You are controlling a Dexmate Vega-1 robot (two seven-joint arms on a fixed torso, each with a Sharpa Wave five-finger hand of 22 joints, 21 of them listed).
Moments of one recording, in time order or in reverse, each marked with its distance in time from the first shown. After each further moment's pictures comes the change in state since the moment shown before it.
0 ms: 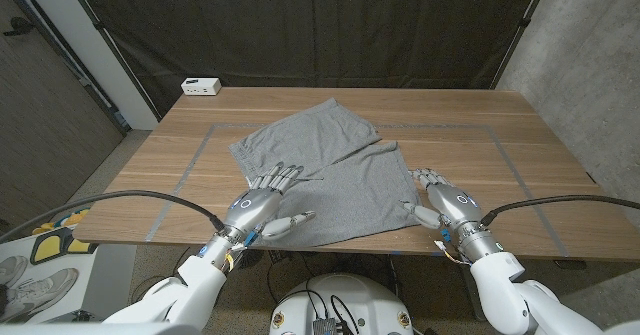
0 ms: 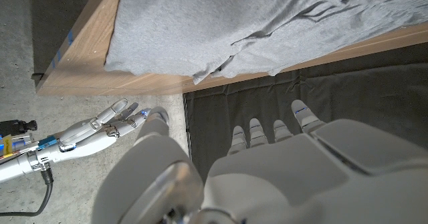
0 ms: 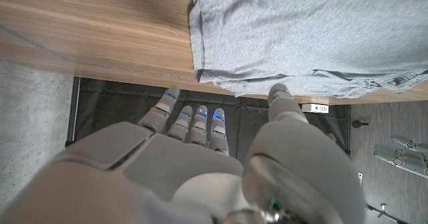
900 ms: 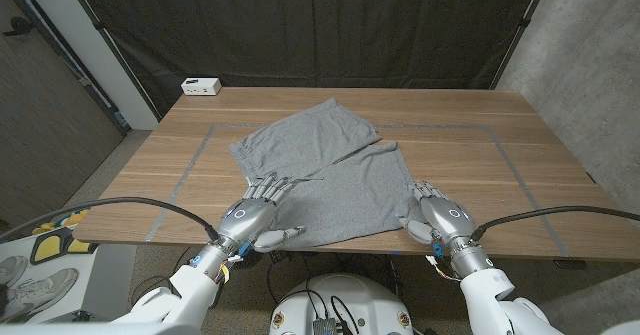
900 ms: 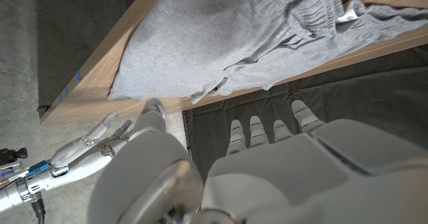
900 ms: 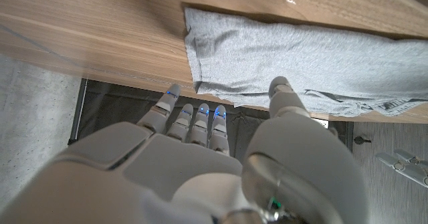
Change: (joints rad) left arm 0.062 0.027 -0.016 0.008 0.076 0.063 -0.010; left_hand 0.074 -0.035 -0.002 -0.041 0.013 0.082 0.014 0.019 0.000 0.045 0.023 0.000 0.000 0.000 0.000 0.000 -0.003 0.000 0.000 -0.008 -0.002; right arm 0.057 0.001 -0.181 0.006 -0.110 -0.154 -0.017; right_hand 0.084 -0.032 0.015 -0.023 0.006 0.054 -0.006 0.004 0.000 0.047 -0.017 -0.006 0.000 0.048 -0.012 0.000 0.000 0.038 -0.001 0.000 0.000
